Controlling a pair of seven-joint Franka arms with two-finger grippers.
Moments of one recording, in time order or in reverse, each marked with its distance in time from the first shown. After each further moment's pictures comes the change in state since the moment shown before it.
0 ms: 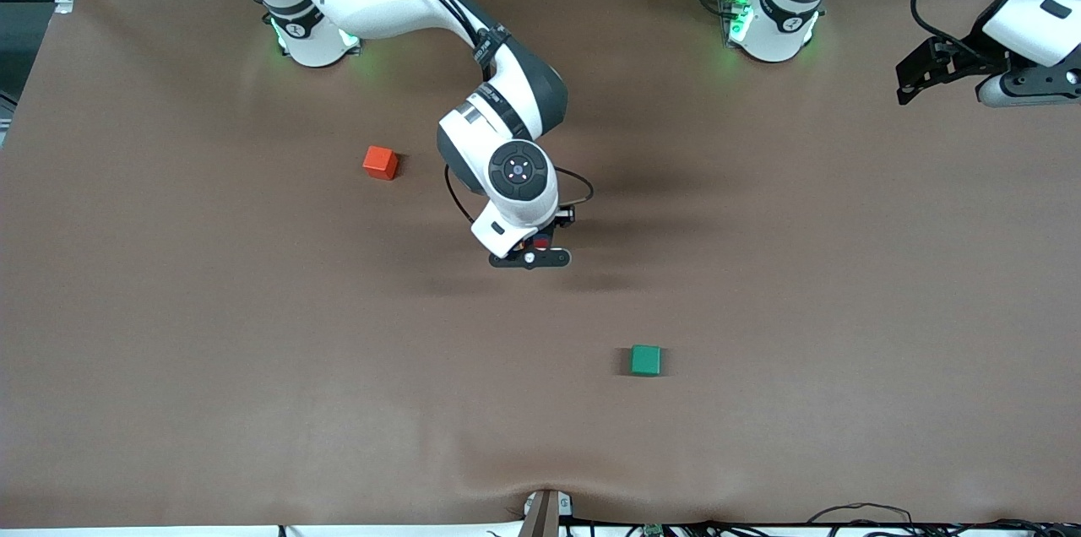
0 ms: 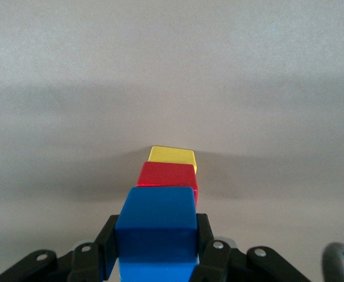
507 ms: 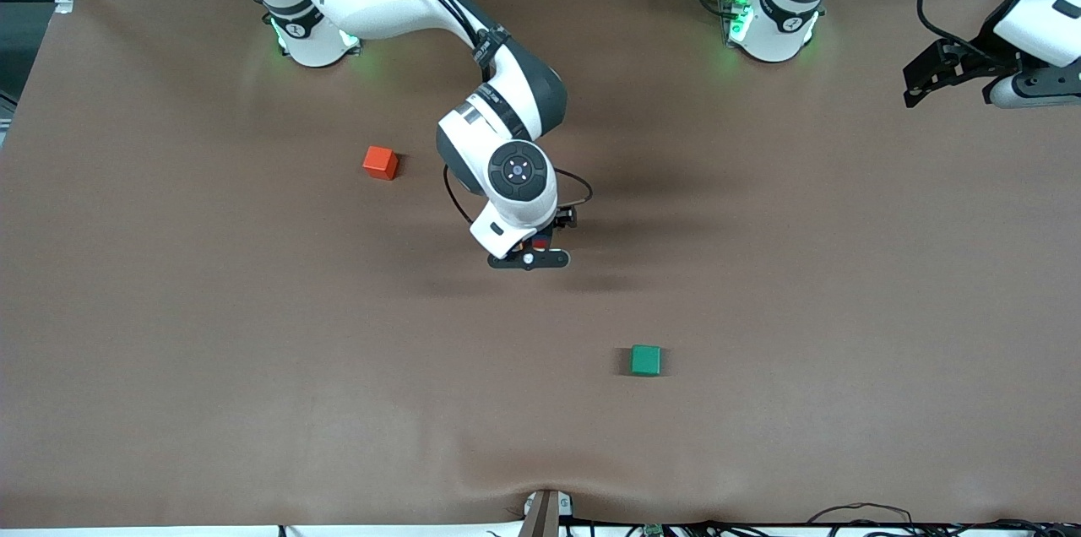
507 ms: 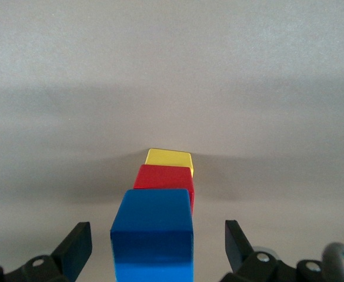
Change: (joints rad) left arm 0.019 0.000 0.000 0.001 0.000 0.015 0.003; right arm 0.000 0.000 -0.004 0.000 -0.005 0.000 0.000
